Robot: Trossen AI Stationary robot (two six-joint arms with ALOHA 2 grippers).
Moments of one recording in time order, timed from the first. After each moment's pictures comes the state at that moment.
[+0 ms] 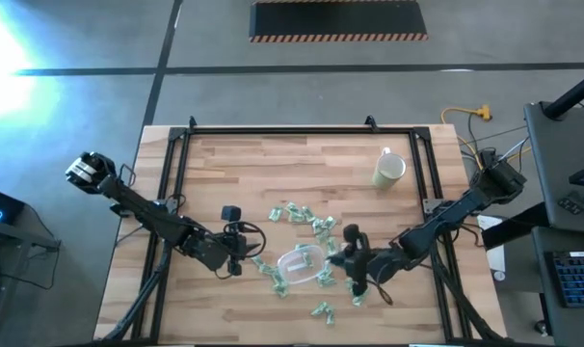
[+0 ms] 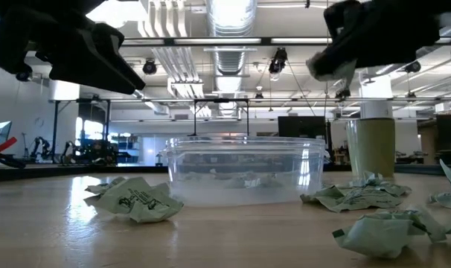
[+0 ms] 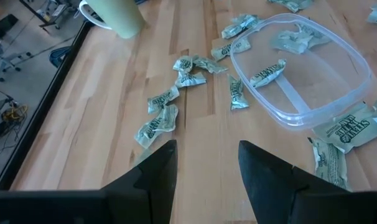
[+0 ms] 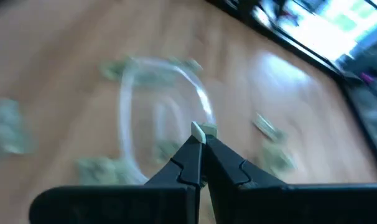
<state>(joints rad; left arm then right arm) -0.54 1.26 0.63 -0.06 -0.69 -0.07 0.59 1.51 0.71 0.18 0.57 -0.10</state>
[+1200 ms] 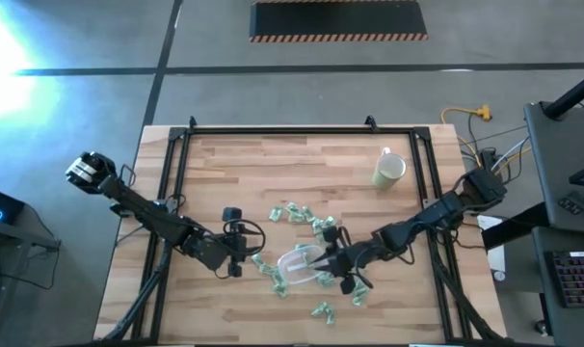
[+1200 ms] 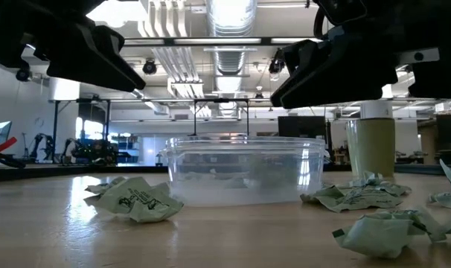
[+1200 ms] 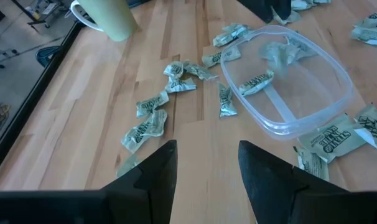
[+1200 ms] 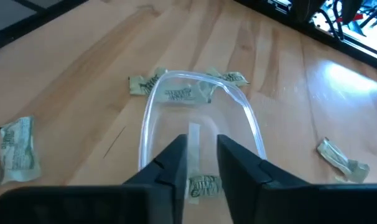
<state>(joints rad) -0.54 1.26 0.61 0.00 -0.65 -0.10 0.43 1.68 0.70 0.45 0.23 -0.15</state>
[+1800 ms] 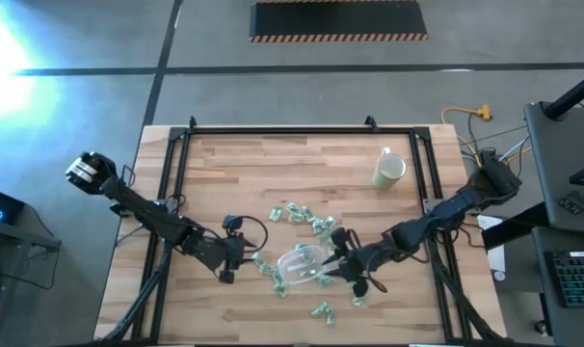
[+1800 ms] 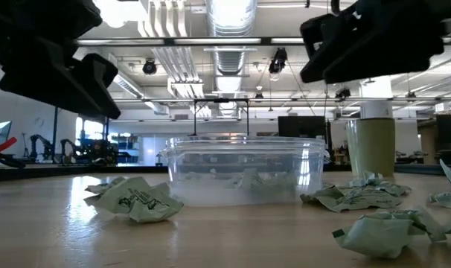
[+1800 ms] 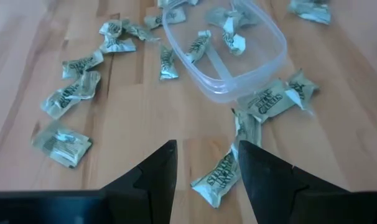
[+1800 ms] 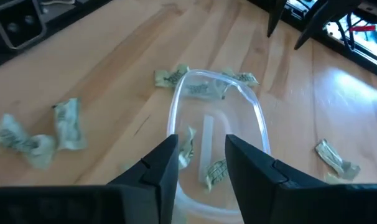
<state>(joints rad) -0.54 1.26 0.54 0.02 -0.42 -0.24 0.50 1.54 0.70 0.25 0.24 -0.17</state>
